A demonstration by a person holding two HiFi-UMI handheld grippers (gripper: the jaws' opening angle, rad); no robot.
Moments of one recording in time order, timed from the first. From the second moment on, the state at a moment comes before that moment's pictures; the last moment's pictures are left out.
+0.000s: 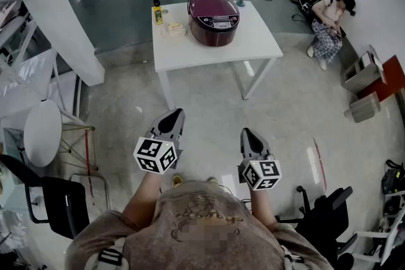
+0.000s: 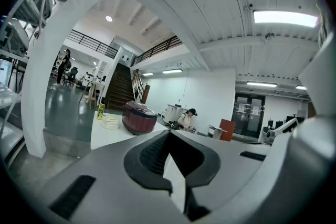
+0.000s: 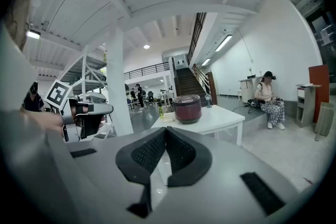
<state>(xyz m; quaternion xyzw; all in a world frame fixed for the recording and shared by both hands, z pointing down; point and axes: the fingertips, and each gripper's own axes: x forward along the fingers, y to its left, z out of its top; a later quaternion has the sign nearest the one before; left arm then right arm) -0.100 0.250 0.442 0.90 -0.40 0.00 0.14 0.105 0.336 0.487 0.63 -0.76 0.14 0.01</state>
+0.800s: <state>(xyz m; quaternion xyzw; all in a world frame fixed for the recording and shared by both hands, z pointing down) -0.138 0.236 0.449 0.92 -0.36 0.00 0.14 0.041 0.322 0.499 0.65 -0.75 0.14 0.01</state>
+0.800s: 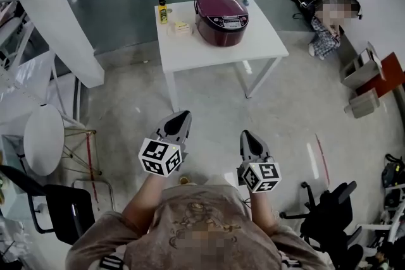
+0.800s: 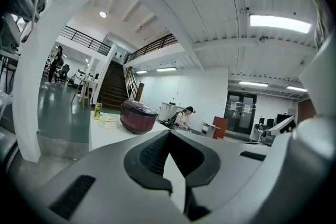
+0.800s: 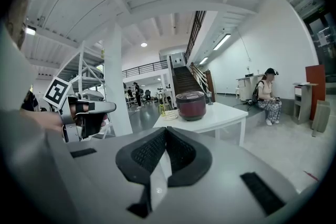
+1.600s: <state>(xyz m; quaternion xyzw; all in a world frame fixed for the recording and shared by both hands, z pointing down) -0.132 0.156 0.460 0.93 -0.35 -0.01 0.13 0.046 0.248 0.512 0.66 -0.74 0.13 0.01</state>
